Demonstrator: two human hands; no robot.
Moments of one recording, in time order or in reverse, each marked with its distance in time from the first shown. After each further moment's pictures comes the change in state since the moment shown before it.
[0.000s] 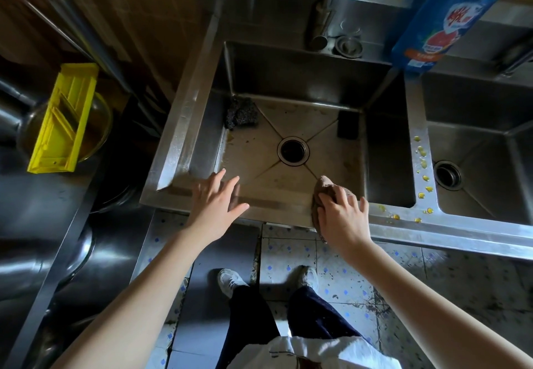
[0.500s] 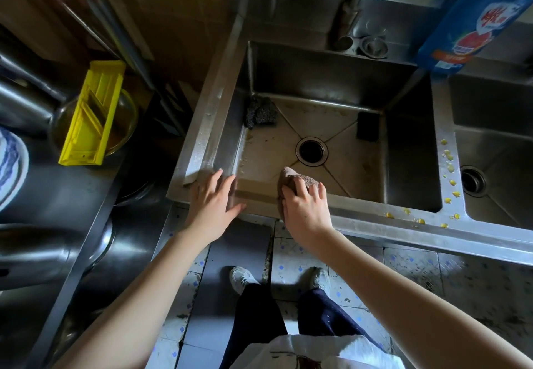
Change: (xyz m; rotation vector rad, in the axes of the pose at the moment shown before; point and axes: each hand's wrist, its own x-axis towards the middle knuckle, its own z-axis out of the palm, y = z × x) left_hand -0.015 -0.043 -0.013 0.067 0.048 -0.073; right_hand 0.018 -0.105 -0.001 0.051 0.063 -0.243
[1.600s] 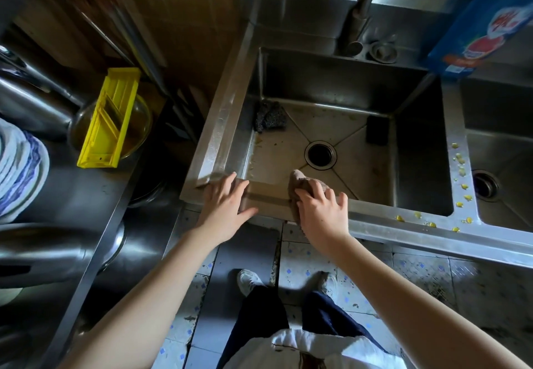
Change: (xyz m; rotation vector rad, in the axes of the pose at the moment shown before) left_hand -0.001 0.001 -0.003 -0.009 -0.051 0.054; right_hand -0.008 0.010 0.001 0.028 0.001 0.094
